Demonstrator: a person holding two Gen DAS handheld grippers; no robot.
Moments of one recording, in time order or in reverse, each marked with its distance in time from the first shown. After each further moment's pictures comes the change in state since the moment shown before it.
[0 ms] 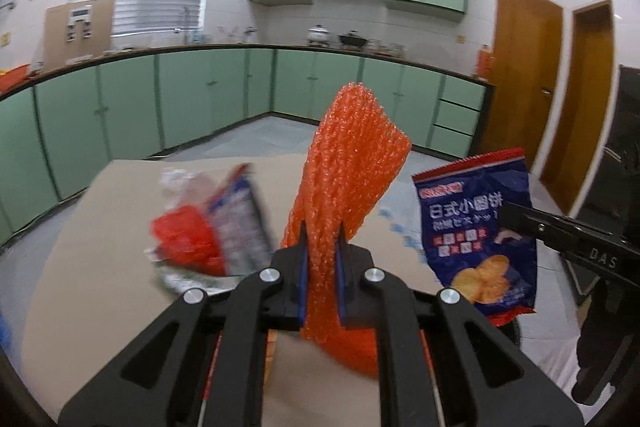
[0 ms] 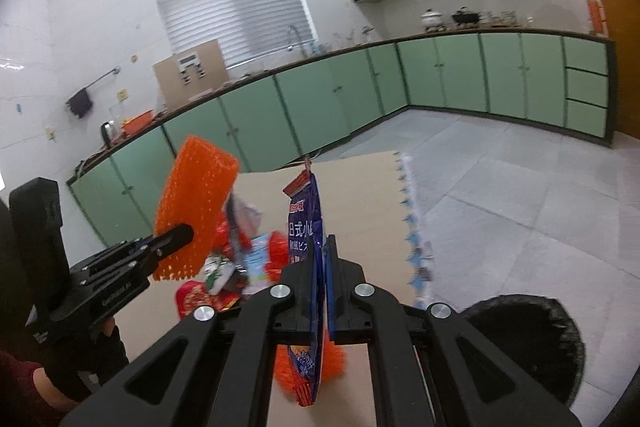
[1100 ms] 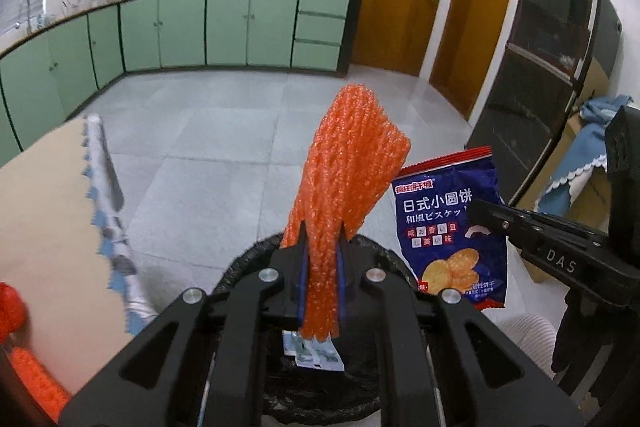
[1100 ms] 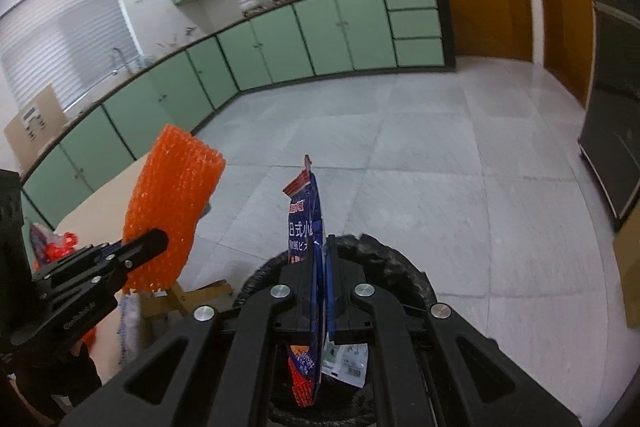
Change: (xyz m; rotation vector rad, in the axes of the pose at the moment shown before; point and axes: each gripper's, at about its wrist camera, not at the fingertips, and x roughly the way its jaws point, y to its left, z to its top) left arm 0.173 -0.238 -0.053 0.236 0.298 -0.405; right arm -0.065 -0.225 -0.076 0.361 0.065 -0.498
